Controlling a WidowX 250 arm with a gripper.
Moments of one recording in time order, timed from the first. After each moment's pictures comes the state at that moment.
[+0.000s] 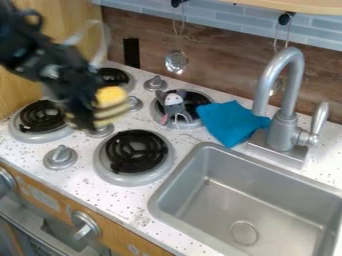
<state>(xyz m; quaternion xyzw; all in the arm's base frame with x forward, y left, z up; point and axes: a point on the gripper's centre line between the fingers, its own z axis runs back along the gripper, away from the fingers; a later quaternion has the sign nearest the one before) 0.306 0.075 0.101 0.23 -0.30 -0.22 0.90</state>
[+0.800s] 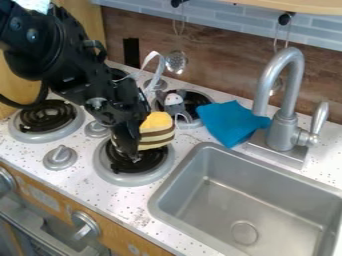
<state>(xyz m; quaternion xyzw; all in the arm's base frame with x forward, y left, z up) 0.312 0.037 0.080 0.22 -0.28 -0.29 0.89</state>
